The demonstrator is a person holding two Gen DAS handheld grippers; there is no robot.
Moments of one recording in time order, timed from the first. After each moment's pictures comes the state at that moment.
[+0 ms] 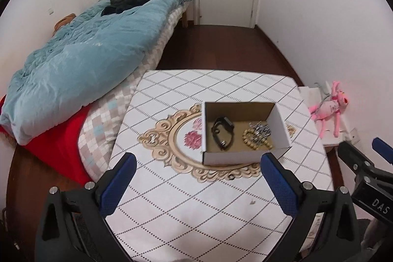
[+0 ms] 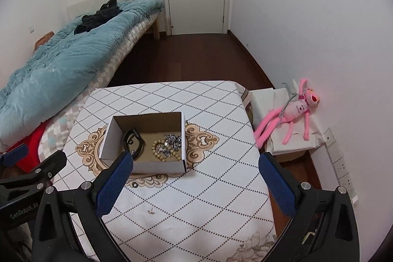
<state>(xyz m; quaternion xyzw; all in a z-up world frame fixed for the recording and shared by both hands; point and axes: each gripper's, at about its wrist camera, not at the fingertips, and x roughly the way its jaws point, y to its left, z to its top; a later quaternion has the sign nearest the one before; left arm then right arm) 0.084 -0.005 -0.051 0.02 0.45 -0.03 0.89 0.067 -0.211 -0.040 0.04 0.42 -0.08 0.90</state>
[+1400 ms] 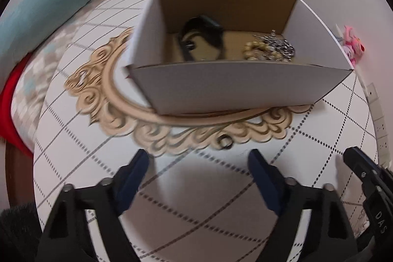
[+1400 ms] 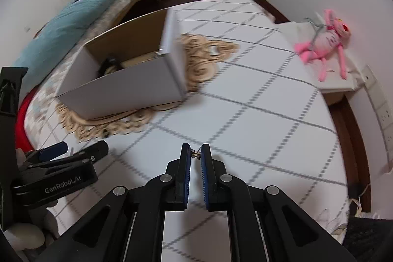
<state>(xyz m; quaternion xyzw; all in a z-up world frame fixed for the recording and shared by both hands) 0.125 -0.059 -0.229 0.05 0.57 -0.06 0.81 0.078 -0.243 -0.220 0.13 0.50 -0.05 0.85</state>
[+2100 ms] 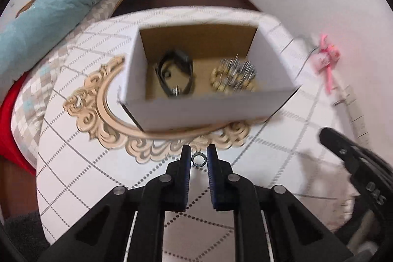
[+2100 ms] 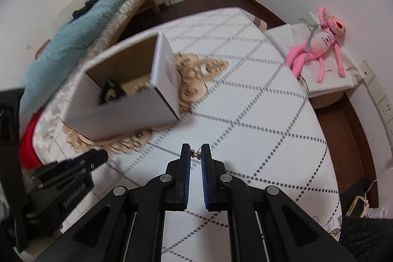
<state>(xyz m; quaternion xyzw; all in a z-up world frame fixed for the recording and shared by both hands) 0.117 -0.059 -0.174 0.03 0.54 -0.12 0.83 0.081 -0.252 -0.185 0.17 0.47 -0.03 0.87</state>
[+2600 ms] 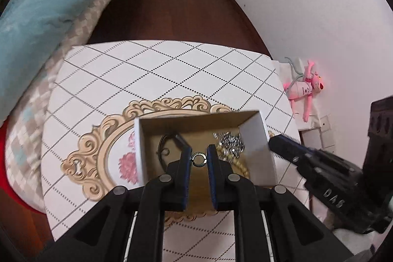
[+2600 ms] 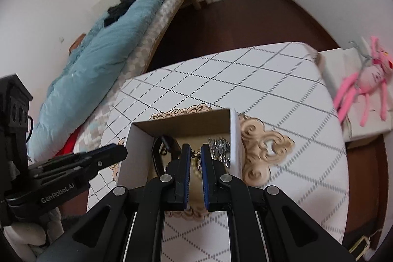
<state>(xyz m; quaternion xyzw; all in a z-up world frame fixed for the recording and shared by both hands) 0.242 -0.052 -0.126 -0.05 0.58 -0.17 0.80 0.222 -0.238 -0.141 0.18 0.50 0.09 0.85</state>
